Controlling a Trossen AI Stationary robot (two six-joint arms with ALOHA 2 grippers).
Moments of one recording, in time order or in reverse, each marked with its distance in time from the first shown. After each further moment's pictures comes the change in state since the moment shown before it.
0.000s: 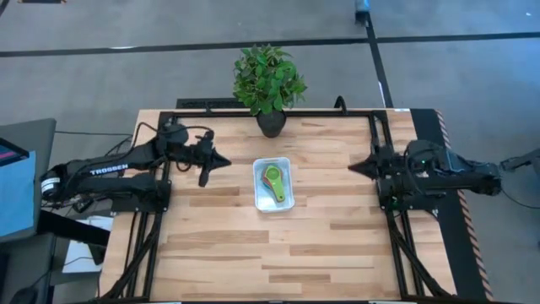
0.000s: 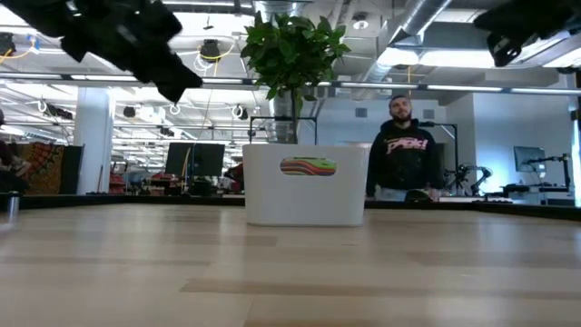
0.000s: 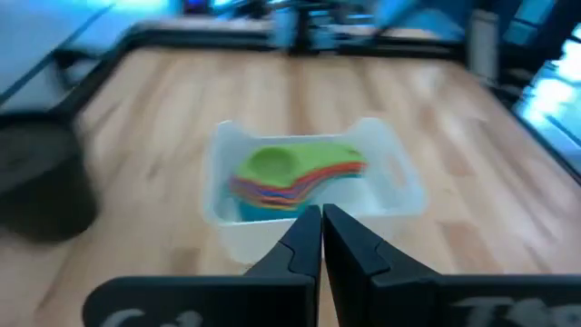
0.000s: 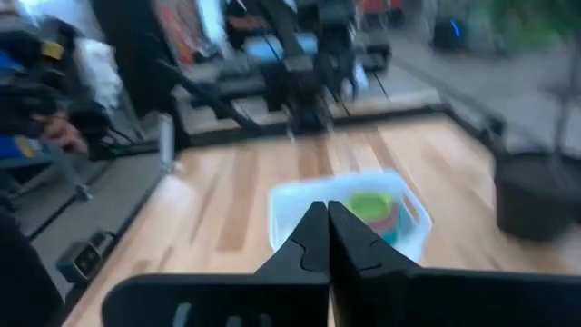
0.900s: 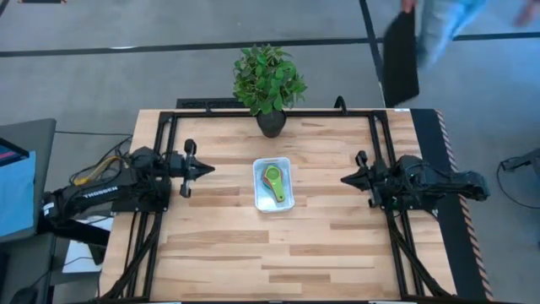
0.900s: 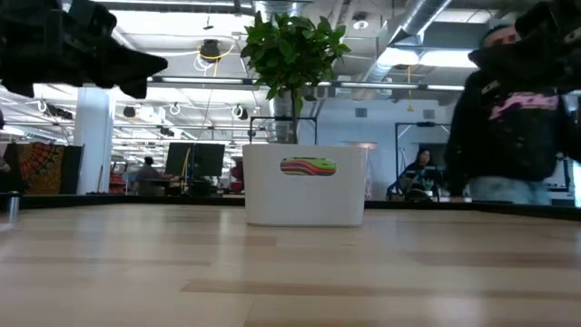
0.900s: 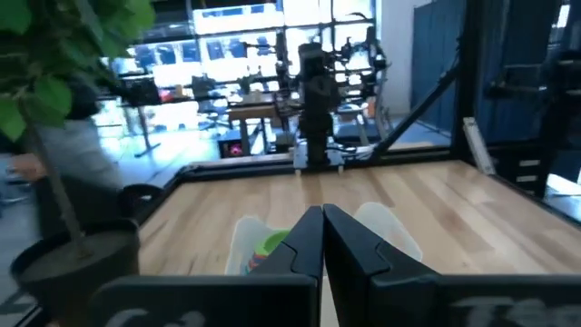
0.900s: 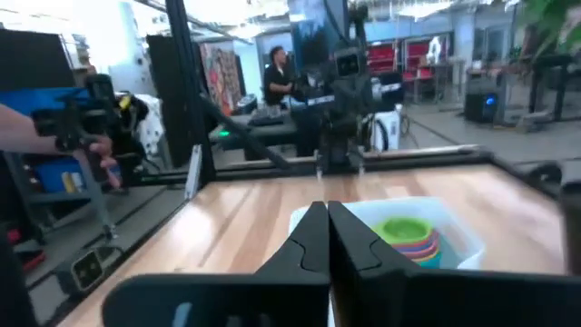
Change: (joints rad) left arm -0.003 -0.543 -0.430 0.382 -0.018 -0.056; right arm 0.000 -0.231 -0.447 0.467 -0.104 -0.025
